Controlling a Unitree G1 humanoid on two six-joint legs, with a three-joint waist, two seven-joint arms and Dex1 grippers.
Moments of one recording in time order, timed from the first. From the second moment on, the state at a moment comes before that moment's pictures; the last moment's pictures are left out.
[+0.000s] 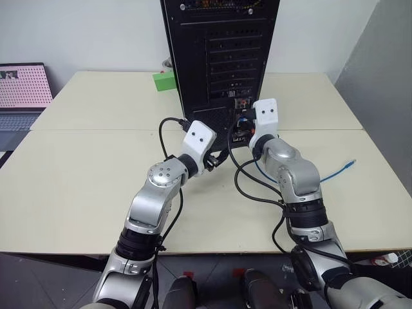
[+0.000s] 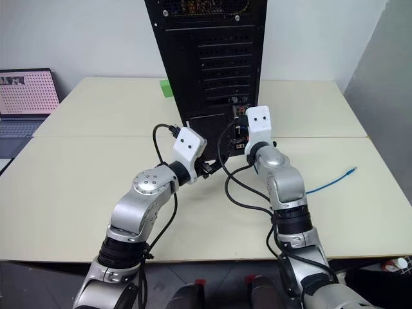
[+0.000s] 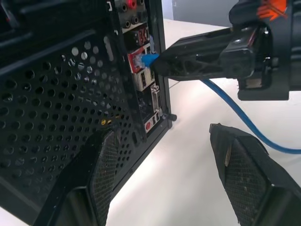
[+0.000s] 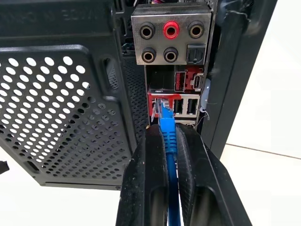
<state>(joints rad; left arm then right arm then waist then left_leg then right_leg) -0.53 0.25 -0.14 -0.22 -0.09 0.63 -0.45 -0.78 -0.02 0.01 0.05 0.11 0.73 0.05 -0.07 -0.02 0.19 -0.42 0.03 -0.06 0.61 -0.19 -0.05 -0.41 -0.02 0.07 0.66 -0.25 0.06</state>
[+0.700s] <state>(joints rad) -0.53 0.26 -0.14 -0.22 -0.09 0.63 -0.44 -0.81 -0.01 0.02 0.14 0.10 0.66 0.02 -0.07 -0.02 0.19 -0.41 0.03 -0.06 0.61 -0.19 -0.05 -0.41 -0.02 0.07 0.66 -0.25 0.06</state>
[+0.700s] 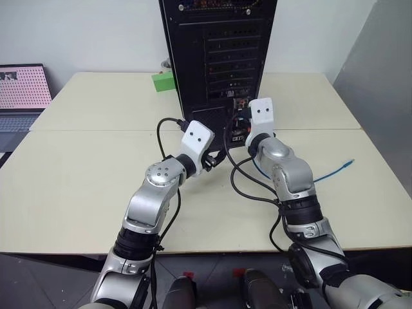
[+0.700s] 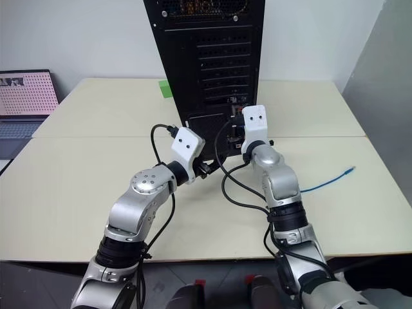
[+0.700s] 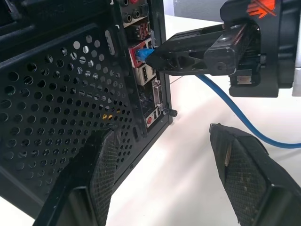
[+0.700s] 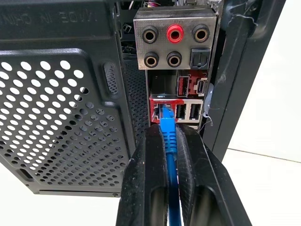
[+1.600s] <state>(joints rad) -0.46 0.50 -0.08 -0.23 -0.14 0.62 -0.59 -0.56 -0.30 0.05 -0.33 0.21 0.77 0.36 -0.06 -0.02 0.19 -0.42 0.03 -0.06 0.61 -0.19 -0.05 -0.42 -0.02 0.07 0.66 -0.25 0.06</state>
